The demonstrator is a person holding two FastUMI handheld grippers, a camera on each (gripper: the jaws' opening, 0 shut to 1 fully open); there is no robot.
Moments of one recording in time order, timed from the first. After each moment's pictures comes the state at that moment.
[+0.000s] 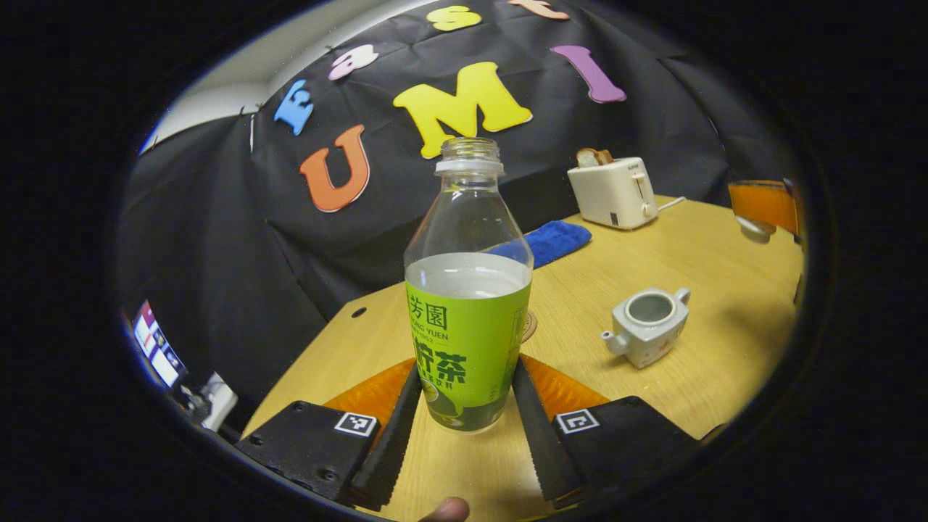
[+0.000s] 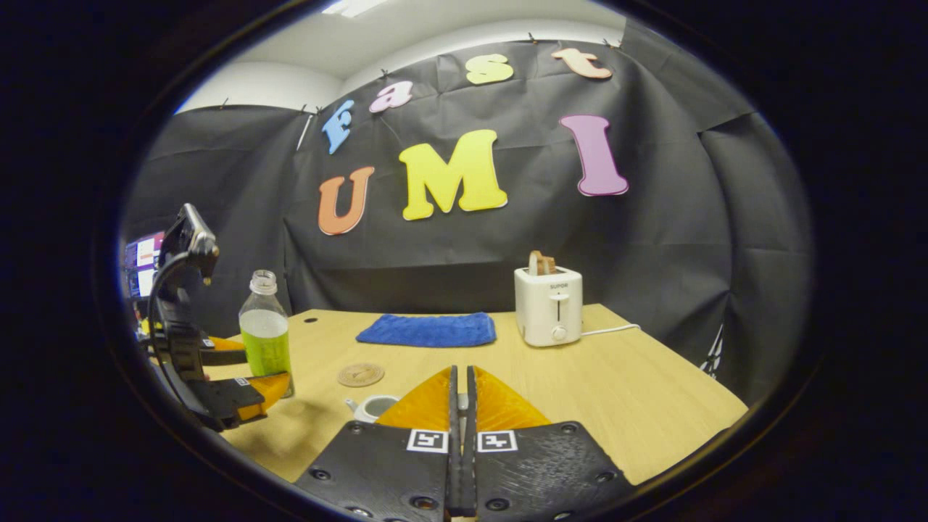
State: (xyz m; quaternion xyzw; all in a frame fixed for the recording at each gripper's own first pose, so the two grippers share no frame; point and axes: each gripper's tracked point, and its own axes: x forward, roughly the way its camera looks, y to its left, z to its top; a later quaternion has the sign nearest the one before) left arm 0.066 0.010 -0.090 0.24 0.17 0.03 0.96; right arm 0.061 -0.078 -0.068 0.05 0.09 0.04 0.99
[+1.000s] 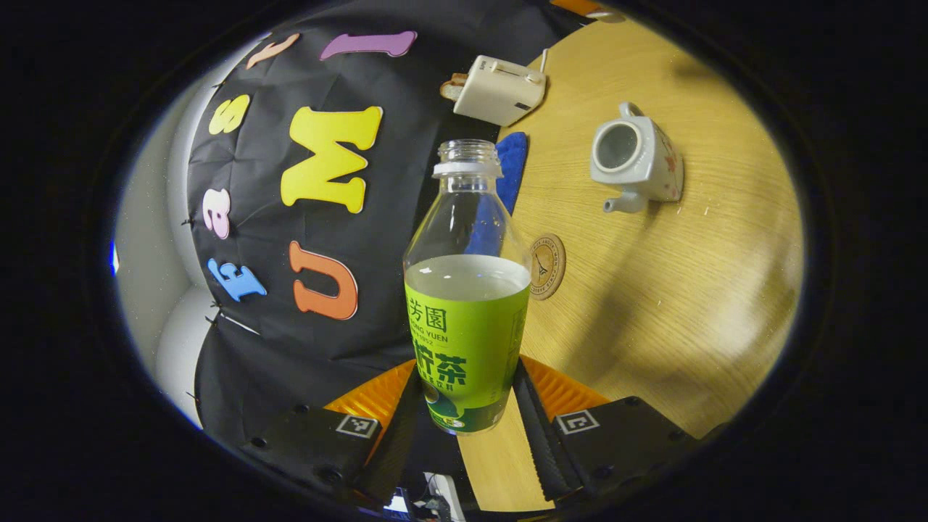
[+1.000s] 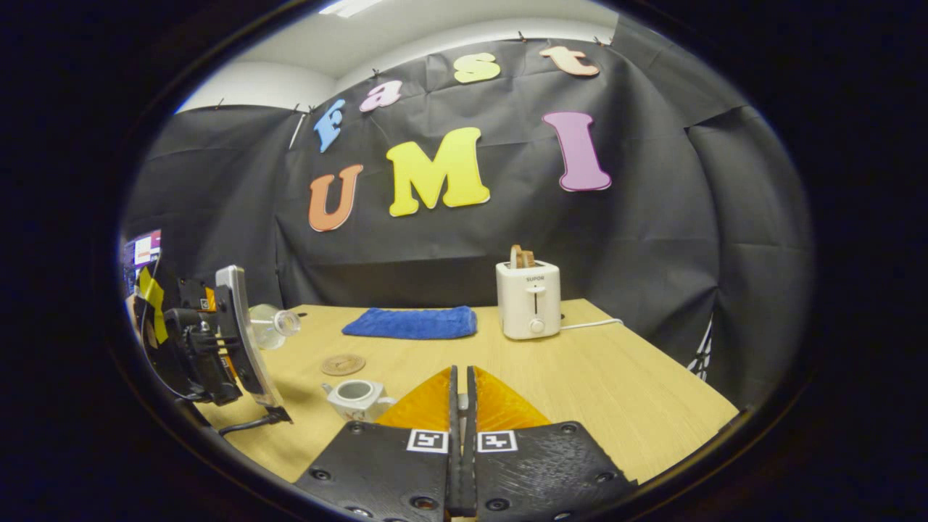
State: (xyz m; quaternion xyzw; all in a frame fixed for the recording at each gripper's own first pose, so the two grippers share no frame) left arm 0.075 0.037 -0.073 0.62 0.21 0.01 0.76; right arm 0.050 -0.111 -0.085 0.04 0.10 0.03 0.99
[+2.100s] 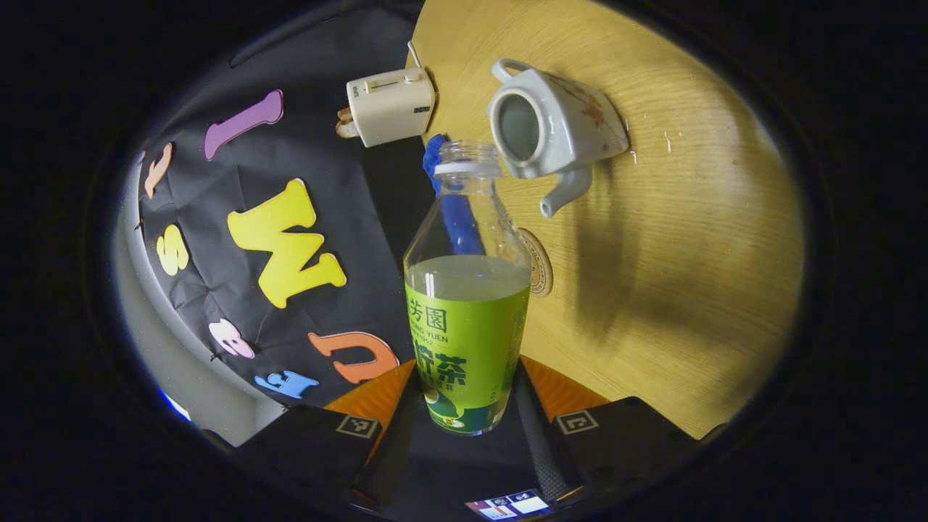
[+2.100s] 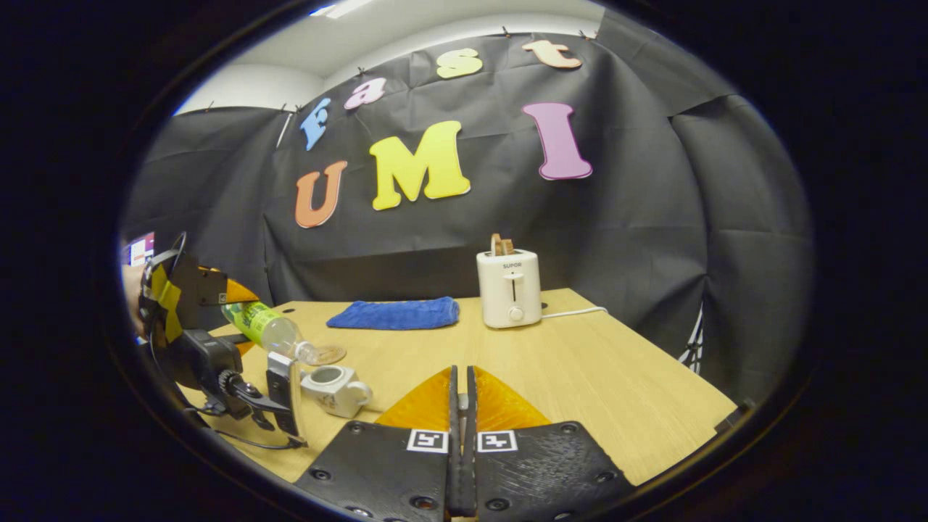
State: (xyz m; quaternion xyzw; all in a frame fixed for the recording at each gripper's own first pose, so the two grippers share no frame) left arm 0.108 -0.001 -0.062 0.79 0.19 0.00 0.58; right arm 0.047 -0.144 -0.102 0.06 0.10 0.01 0.99
